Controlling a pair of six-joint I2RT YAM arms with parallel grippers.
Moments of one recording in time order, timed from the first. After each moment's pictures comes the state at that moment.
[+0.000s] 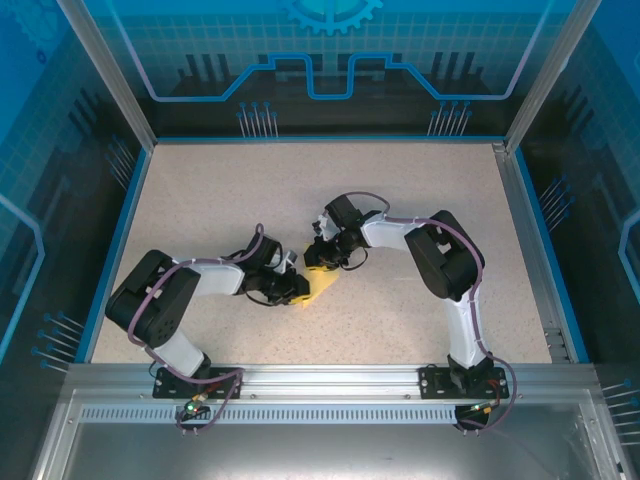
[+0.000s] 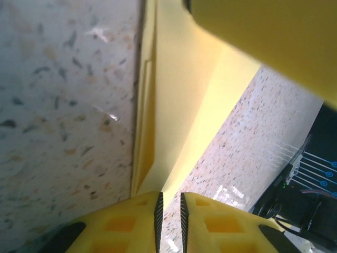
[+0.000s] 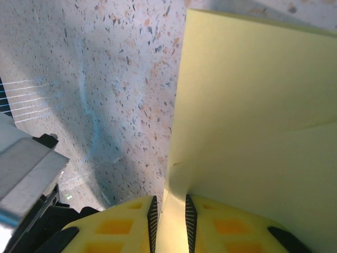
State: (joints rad) left arm -0.45 1.63 0.59 -0.03 0.69 -0.82; right arm 0.62 2.11 1.32 -0.36 -0.66 0.59
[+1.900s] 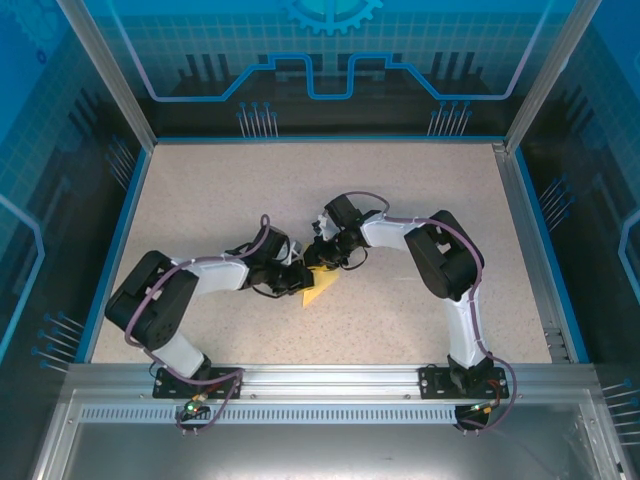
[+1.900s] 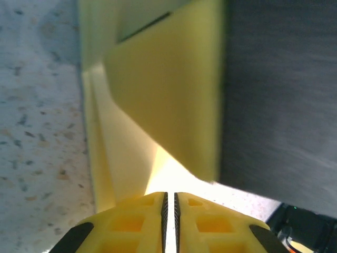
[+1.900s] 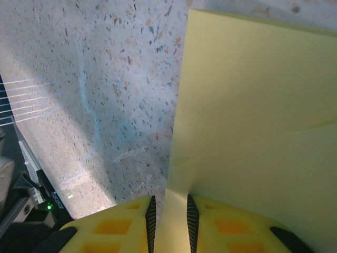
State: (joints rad) left arm -0.49 1.63 0.68 -0.07 0.55 -0.82; right arm 0.62 2.12 1.32 -0.36 -0.67 0.59
